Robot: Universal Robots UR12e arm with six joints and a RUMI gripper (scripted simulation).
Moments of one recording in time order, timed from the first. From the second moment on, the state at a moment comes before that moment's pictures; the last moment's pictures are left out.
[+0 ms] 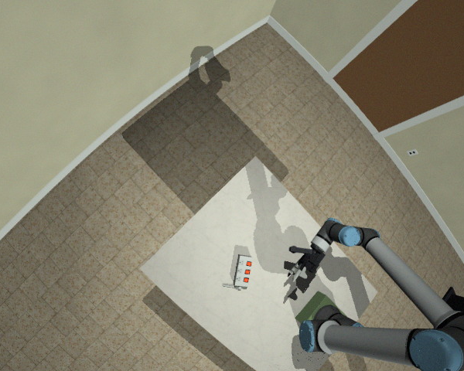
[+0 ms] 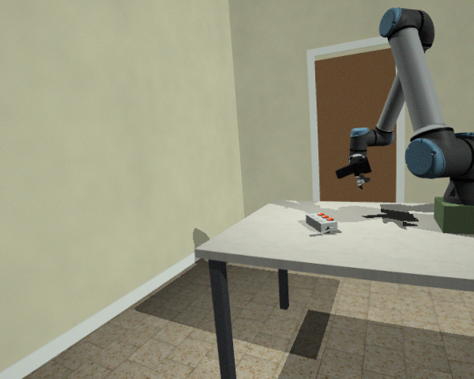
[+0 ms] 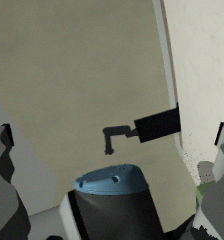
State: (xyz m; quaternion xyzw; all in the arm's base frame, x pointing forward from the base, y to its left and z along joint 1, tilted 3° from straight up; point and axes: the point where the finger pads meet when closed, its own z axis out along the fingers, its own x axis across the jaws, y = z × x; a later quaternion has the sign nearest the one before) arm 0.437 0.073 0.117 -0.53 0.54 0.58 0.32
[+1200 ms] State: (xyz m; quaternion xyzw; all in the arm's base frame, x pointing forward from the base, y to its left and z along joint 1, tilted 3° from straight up) arm 0.465 0.113 0.085 -0.65 0.58 0.39 0.28
